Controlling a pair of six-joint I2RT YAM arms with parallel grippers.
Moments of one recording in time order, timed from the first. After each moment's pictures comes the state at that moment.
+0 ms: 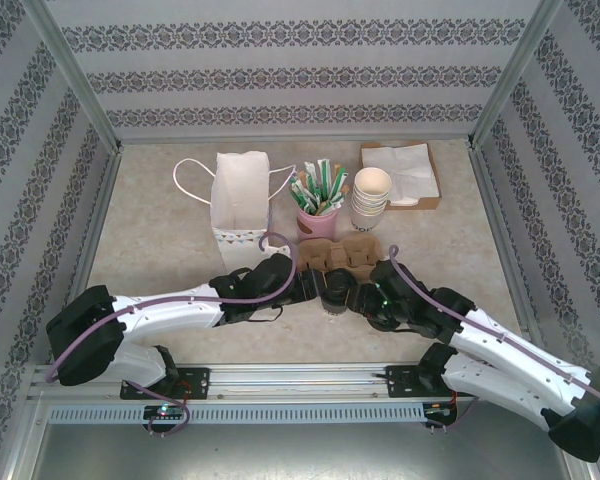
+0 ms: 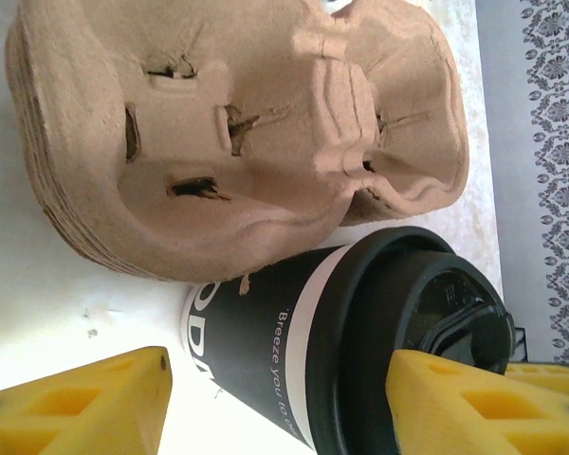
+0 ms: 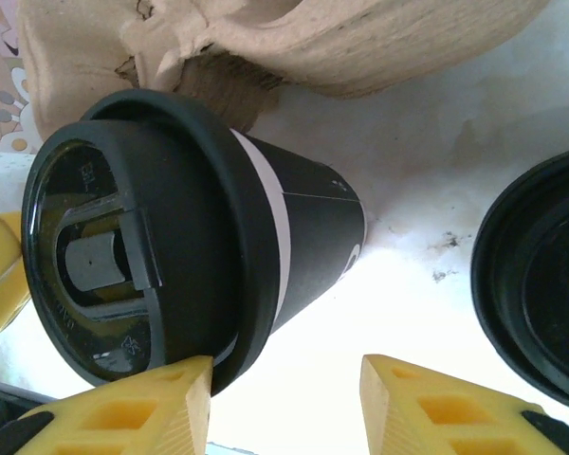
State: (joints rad) left arm -0.99 1.38 0.74 -0.01 -0.05 -1.10; right arm 0.83 0.77 0.59 -0.74 -0.01 1.08
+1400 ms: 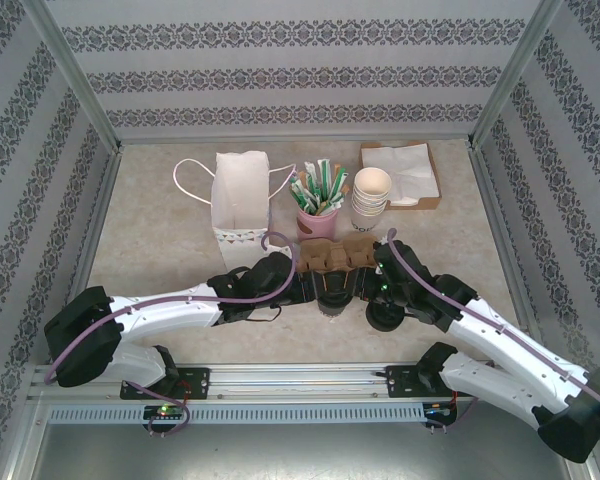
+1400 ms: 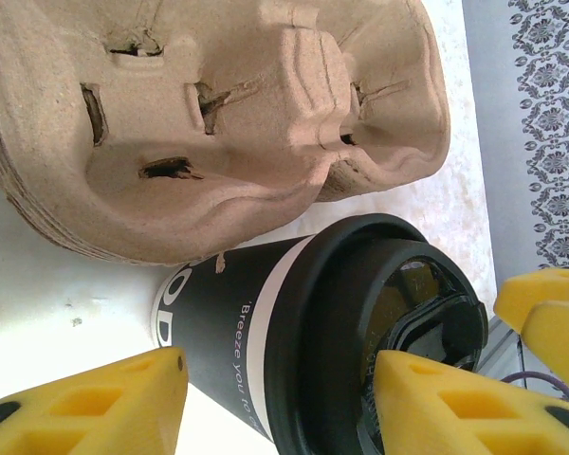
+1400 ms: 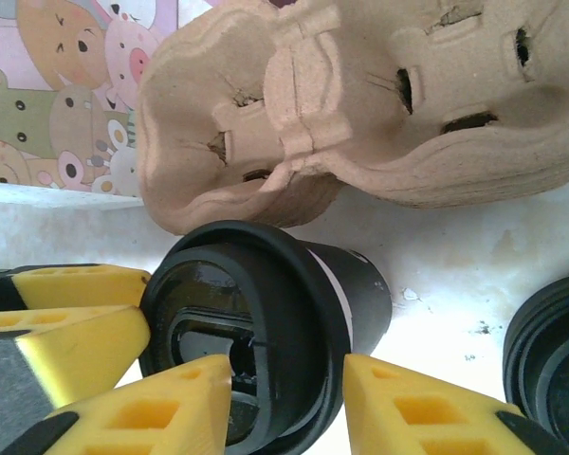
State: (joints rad) left arm -0.98 1.37 0.74 -0.01 0.01 -1.05; right arm 0.72 0.84 0.70 -0.70 -0.06 0.89
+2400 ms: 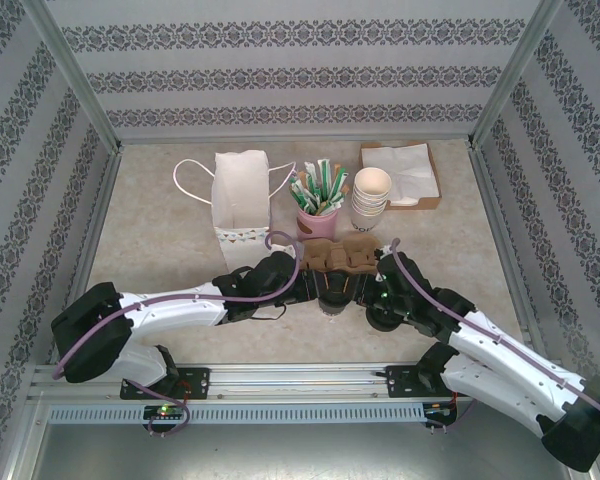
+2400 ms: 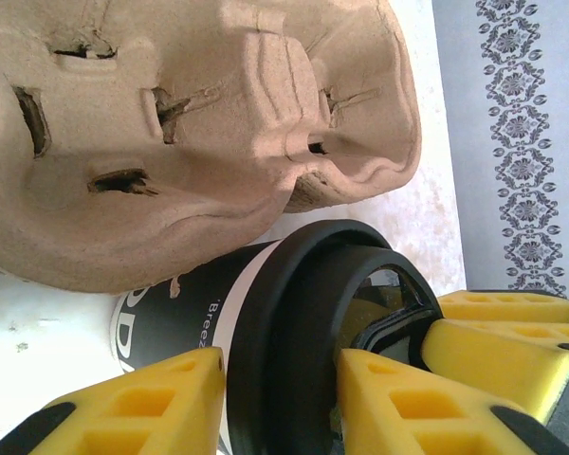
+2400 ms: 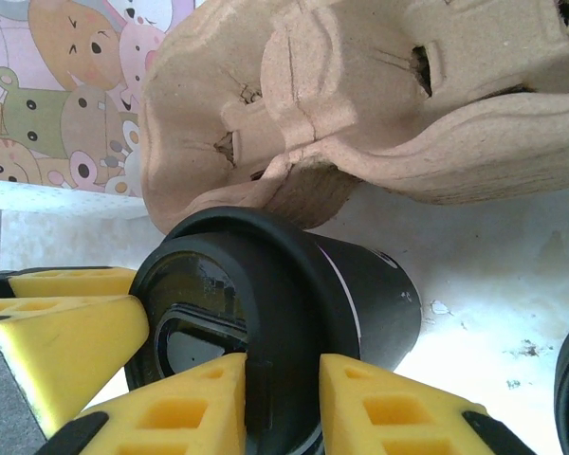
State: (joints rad) left arm -0.98 1.42 0.73 0.09 0.04 -1.08; right arm 0.72 0.76 0.52 -0.51 -0.09 0.95
